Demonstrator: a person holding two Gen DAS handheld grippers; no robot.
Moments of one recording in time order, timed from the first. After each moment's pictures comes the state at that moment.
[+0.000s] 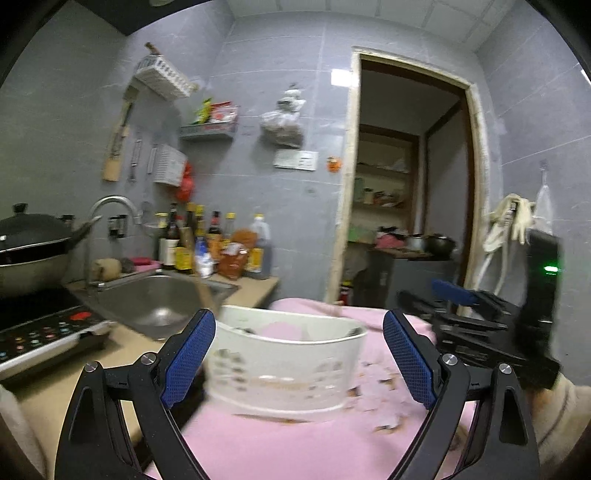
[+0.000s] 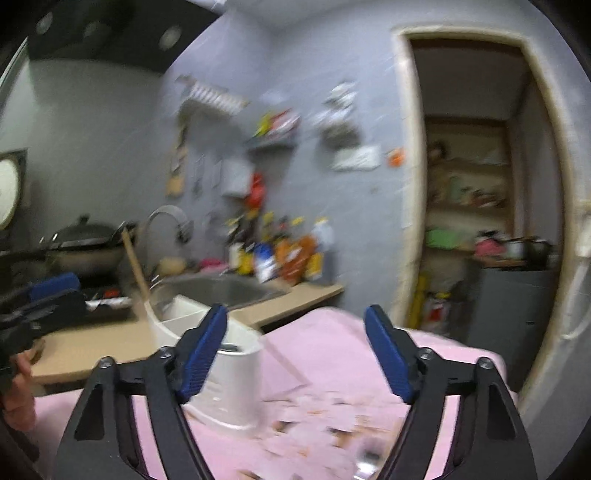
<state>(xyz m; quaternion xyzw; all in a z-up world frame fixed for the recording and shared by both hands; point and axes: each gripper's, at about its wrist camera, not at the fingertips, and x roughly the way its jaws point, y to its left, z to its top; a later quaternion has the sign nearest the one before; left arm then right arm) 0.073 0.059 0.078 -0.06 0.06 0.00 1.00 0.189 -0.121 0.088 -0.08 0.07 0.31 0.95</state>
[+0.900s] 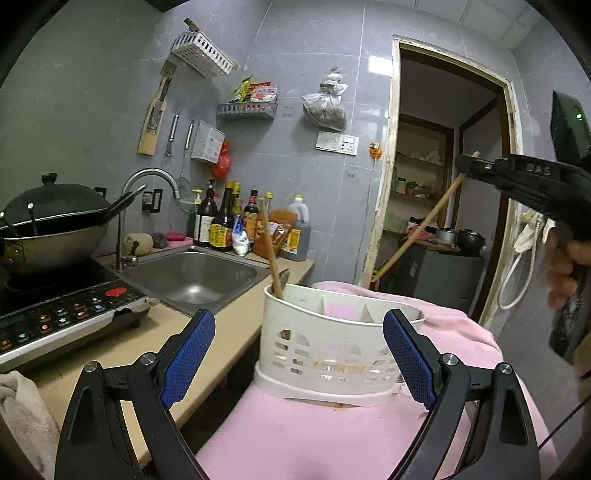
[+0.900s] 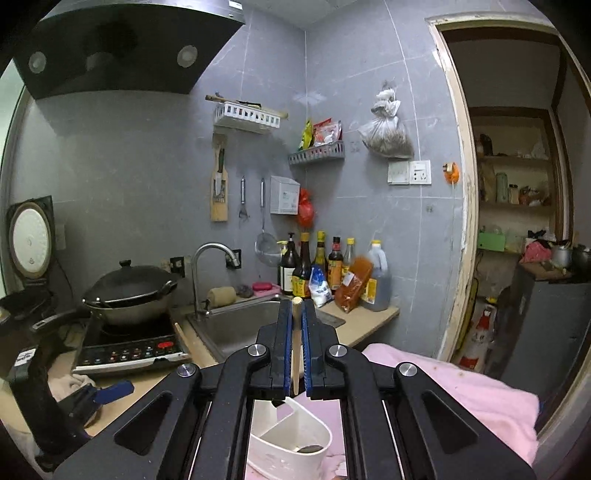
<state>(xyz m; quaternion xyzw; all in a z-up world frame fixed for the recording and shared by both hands) 0.073 0.095 0.060 -0.09 0.09 0.05 0.99 0.196 -0.079 0.199 -0.04 0.08 0.38 0.92</state>
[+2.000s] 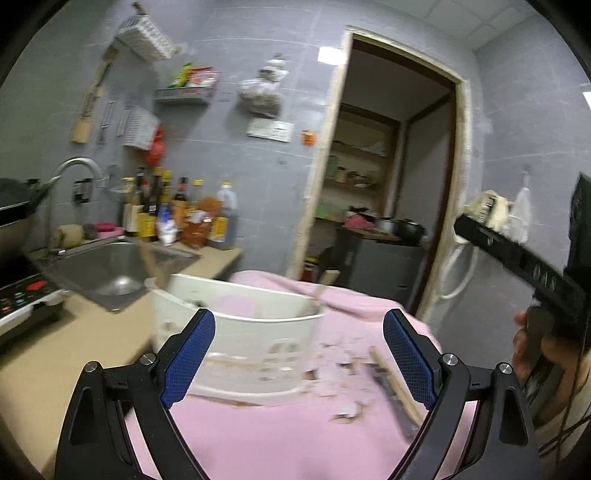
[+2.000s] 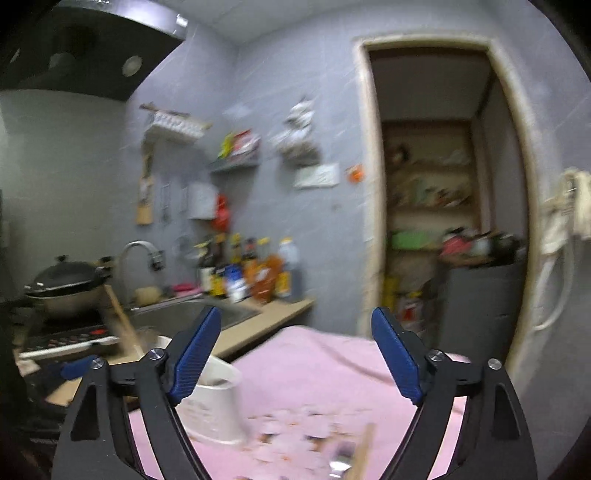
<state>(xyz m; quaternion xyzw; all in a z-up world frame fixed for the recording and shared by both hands) 0.093 0.028 0.073 -0.10 0.10 -0.09 0.99 0.144 -0.171 0.139 -0.03 0.04 0.20 0.98</state>
